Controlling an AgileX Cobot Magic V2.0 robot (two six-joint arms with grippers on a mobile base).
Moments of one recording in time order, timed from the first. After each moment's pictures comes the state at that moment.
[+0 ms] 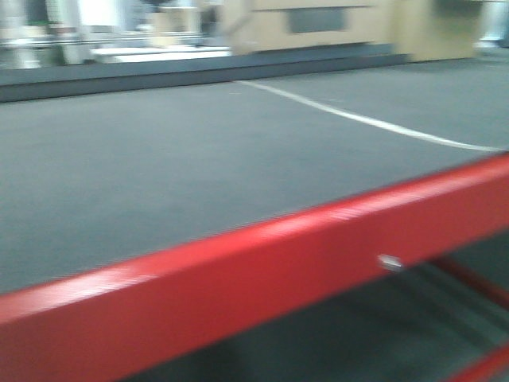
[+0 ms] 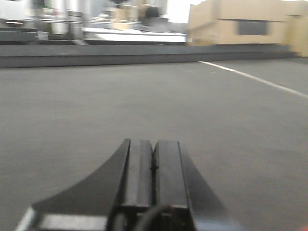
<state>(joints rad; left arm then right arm) -0.06 -0.01 0.03 0.00 0.01 -0.04 0.36 0.15 -0.67 -0.21 0.74 0.30</state>
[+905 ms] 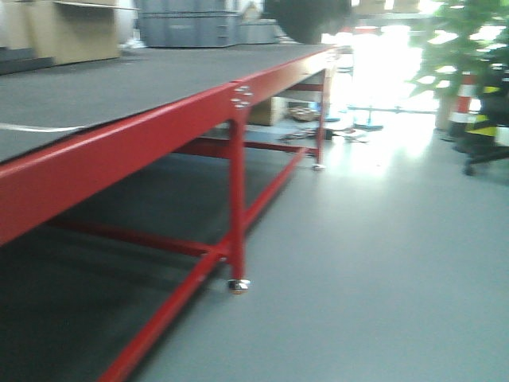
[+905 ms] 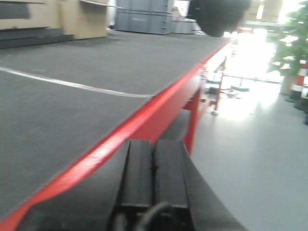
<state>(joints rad) -0.06 -0.01 0.03 0.00 0.01 -0.04 0.36 0.15 -0.67 -0.21 0.74 0.30</state>
